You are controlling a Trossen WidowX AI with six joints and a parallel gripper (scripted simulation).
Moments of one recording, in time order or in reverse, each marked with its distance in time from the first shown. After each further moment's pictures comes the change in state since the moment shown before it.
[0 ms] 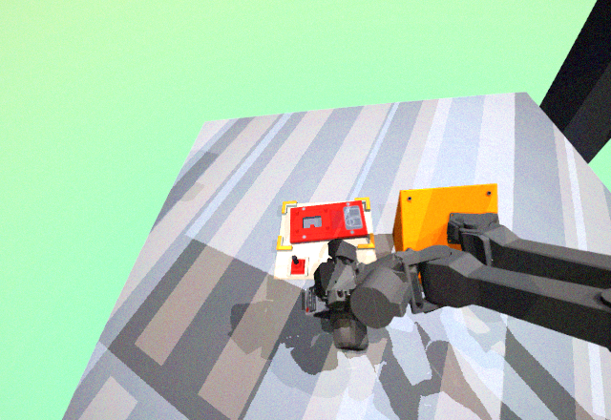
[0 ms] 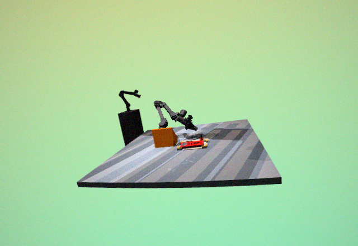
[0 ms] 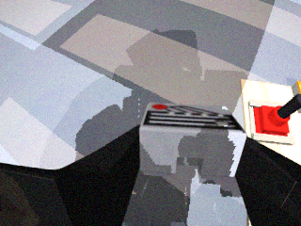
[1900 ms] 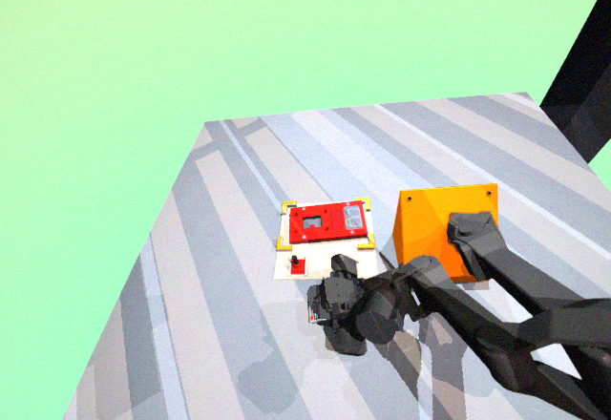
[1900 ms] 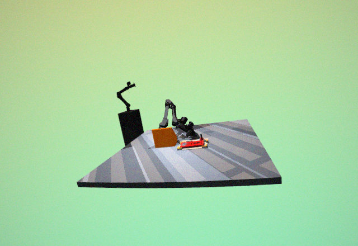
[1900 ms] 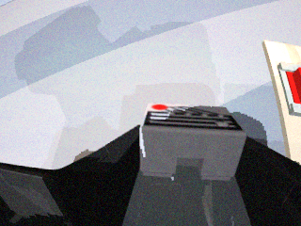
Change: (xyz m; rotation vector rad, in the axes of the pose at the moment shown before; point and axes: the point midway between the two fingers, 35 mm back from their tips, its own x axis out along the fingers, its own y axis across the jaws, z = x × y) arm 0.044 -0.003 -0.054 0.008 -0.010 -0.006
